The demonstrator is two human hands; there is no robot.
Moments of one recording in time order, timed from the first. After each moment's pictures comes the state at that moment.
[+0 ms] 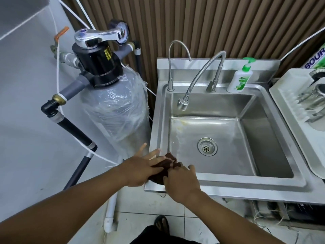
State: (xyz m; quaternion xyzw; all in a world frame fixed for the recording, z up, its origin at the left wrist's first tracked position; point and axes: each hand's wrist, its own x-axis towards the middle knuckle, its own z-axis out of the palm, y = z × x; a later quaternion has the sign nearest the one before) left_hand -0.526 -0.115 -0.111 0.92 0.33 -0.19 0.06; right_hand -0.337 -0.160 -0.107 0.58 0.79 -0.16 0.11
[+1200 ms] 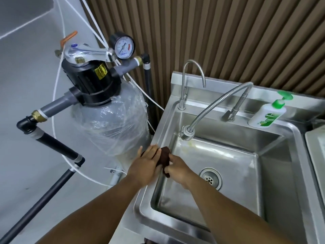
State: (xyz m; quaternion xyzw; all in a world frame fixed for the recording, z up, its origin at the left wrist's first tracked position) left_hand -0.470 -0.014 -0.171 0.76 0.64 0.00 0.10; right_hand -0.307 0.032 -0.148 0.54 0.54 -0.65 -0.07
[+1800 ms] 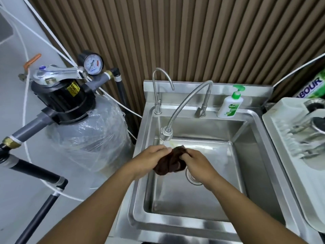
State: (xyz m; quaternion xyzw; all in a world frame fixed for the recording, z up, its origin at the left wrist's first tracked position) left_hand -0.407 0.013 -0.055 0.47 0.53 0.26 0.66; right_hand -0.215 0.005 -0.068 0.61 0.56 -0.51 -0.21
